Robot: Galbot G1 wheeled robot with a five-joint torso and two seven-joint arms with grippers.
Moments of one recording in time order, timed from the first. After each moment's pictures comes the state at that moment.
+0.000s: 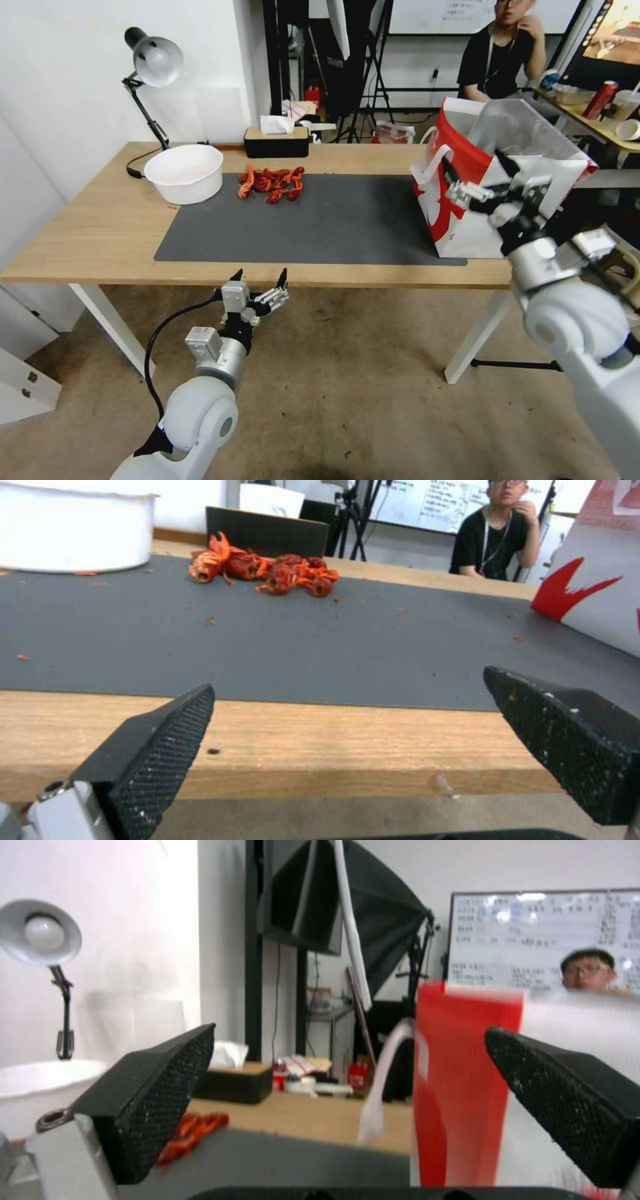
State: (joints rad) left arm 1.41 -1.19 -0.24 -2.06 -0.47 0.04 -0.25; right arm -1.23 0.90 0.51 2.15 0.62 0.00 0.12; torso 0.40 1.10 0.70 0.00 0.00
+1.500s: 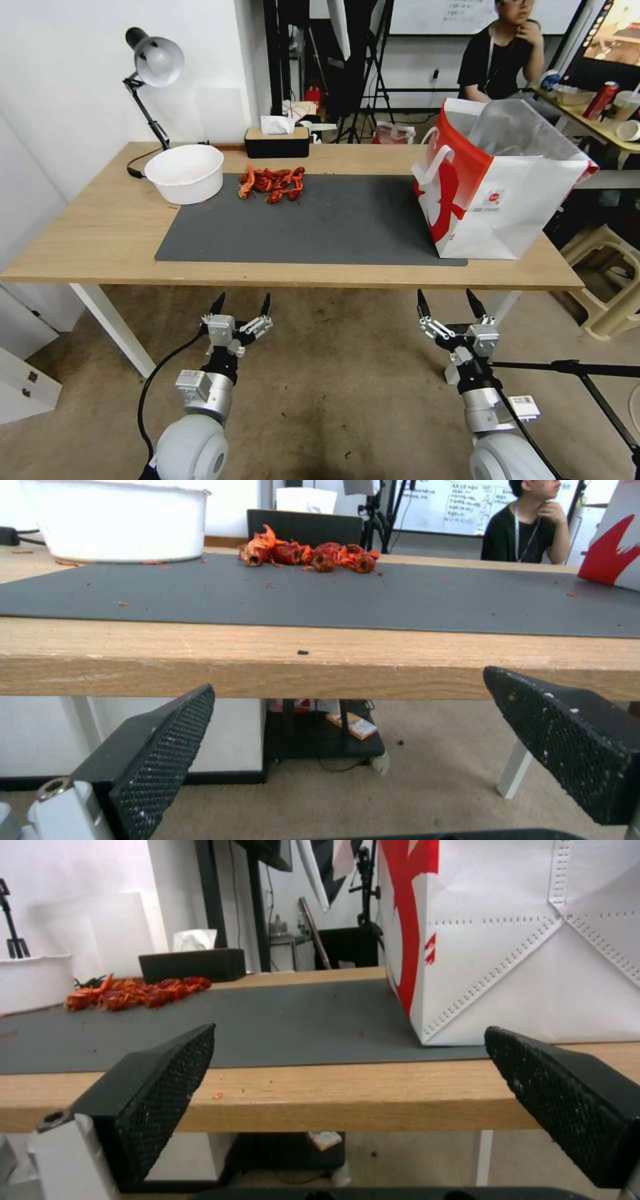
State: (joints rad) left arm 1.52 -1.21 -0.29 -1.94 -0.35 -0.19 -0.20; right arm -1.63 1.27 0.49 1.98 0.31 0.34 0.05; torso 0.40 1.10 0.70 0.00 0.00
